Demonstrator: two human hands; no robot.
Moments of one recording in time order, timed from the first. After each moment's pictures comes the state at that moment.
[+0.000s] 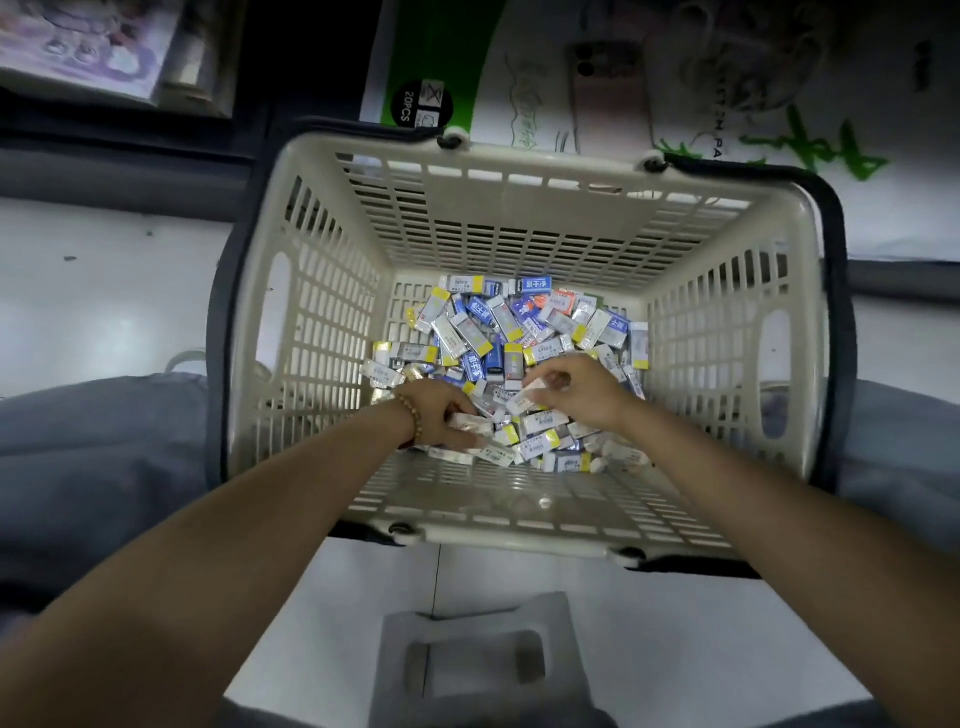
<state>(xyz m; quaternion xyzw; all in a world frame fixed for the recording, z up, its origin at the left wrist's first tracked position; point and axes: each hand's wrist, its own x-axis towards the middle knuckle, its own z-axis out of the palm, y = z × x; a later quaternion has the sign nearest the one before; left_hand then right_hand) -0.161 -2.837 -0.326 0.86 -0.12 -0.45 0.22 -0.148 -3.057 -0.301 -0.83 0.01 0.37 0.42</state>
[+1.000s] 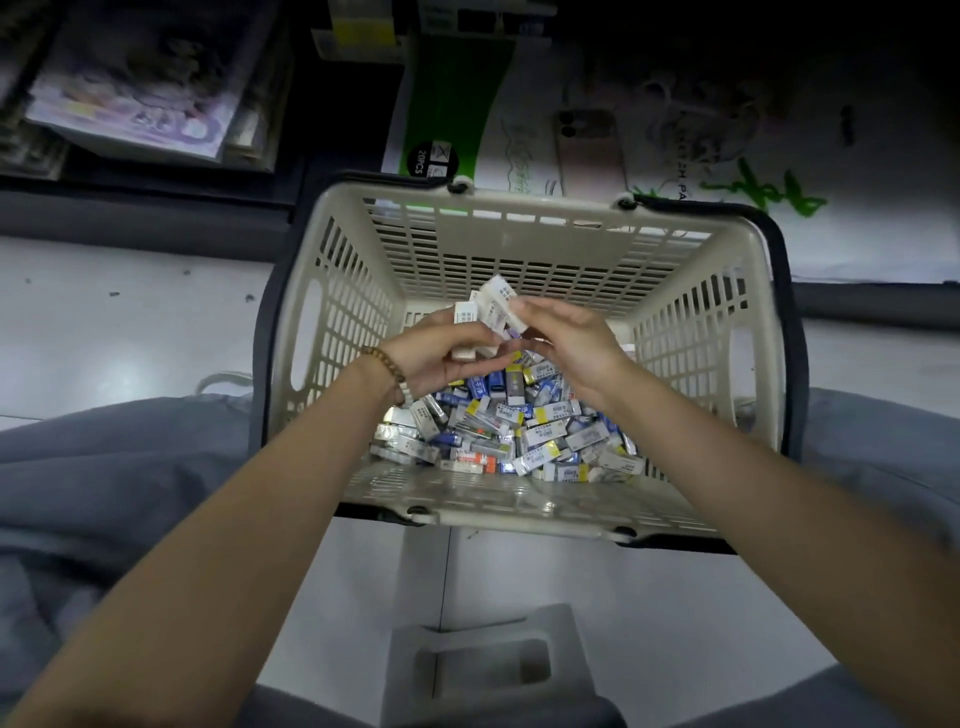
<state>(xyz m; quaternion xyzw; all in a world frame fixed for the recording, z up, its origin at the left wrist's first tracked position) -0.119 -2.846 -0.213 0.45 0.20 -0.39 0.78 -0.124 -3.012 -0.206 -0.62 0.20 0.23 0.72</state>
